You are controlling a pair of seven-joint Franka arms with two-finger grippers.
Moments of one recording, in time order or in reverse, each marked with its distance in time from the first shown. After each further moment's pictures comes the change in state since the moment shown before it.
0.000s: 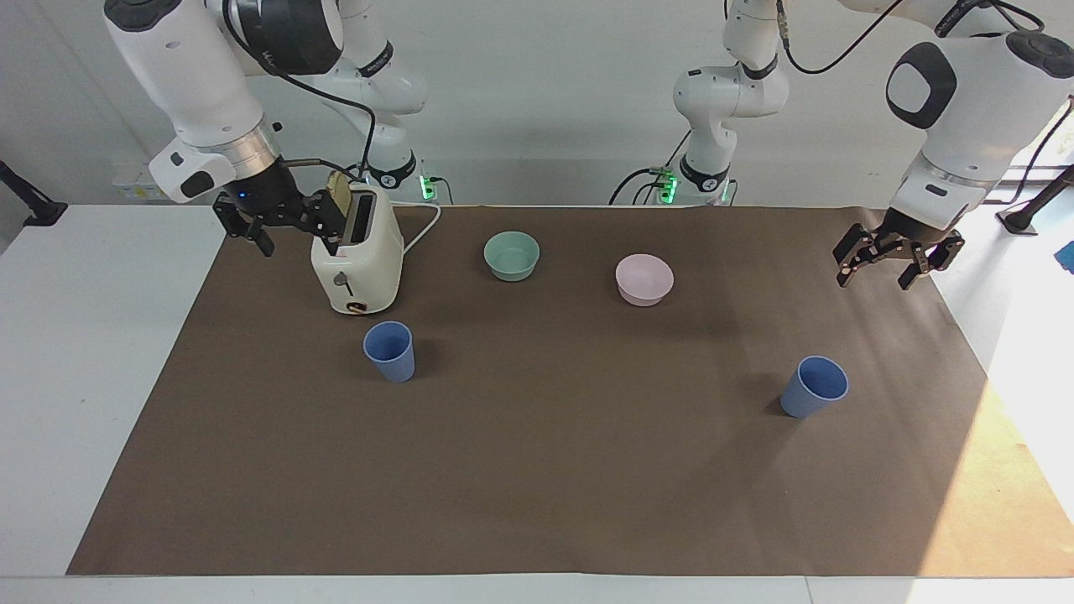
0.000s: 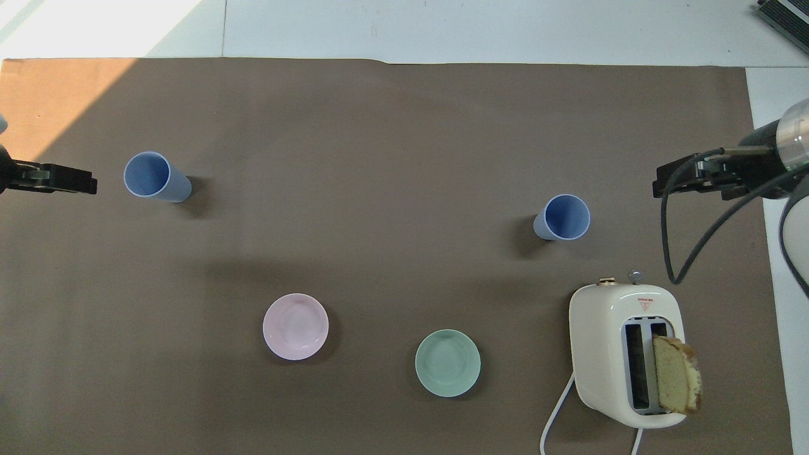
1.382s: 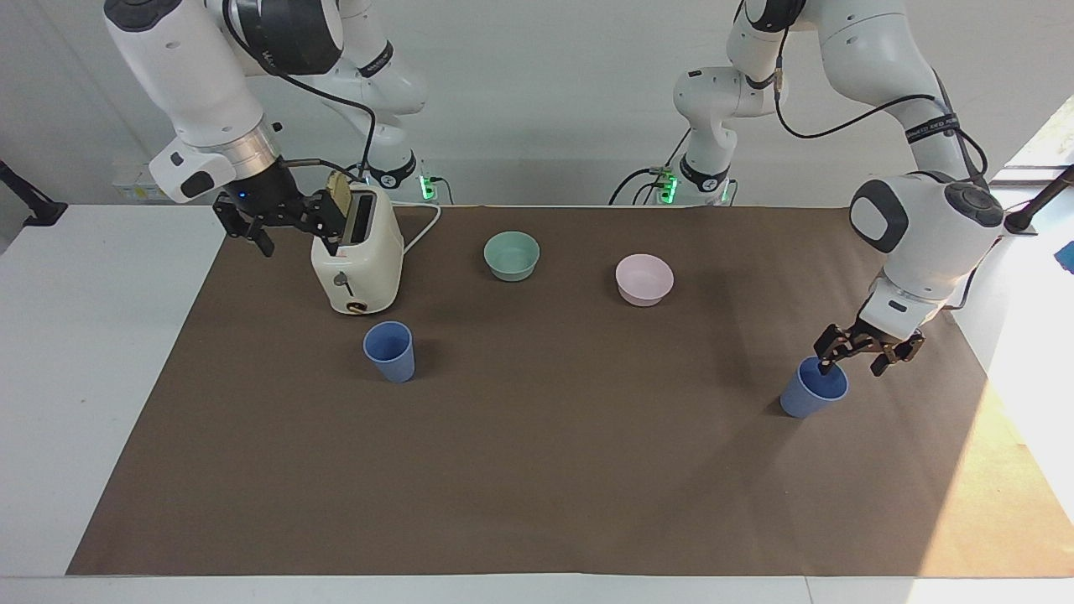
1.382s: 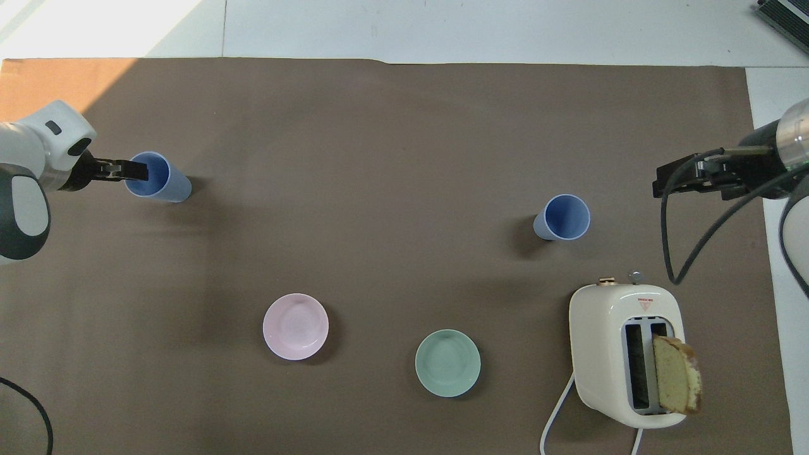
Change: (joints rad) left arm 0.041 0.246 0.004 -0.116 -0.079 0.422 0.056; right arm 0.000 0.000 0.000 0.000 0.000 0.000 0.000
